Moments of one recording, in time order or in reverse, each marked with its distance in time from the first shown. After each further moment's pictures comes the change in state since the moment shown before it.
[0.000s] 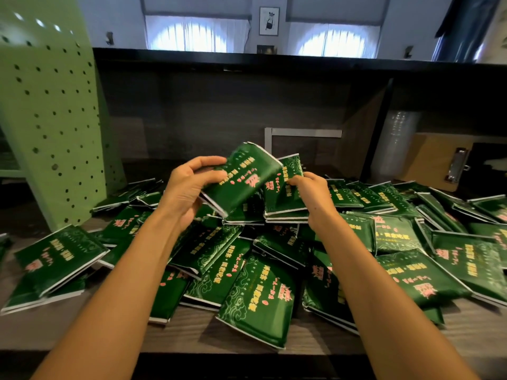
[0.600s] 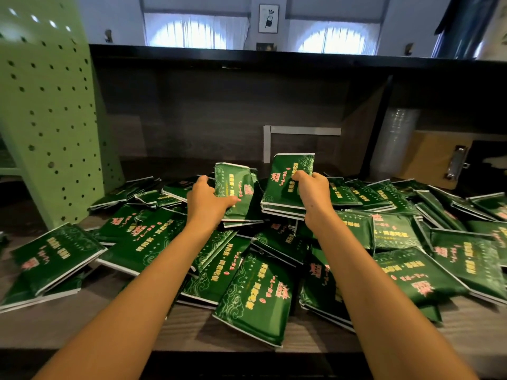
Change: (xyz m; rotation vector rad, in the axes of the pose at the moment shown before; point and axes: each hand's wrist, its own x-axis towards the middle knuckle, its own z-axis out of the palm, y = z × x) left_hand 0.008 -0.043 0.020 0.636 0.270 -0.091; right_hand -0.001 0.000 0.002 0.070 0.086 0.025
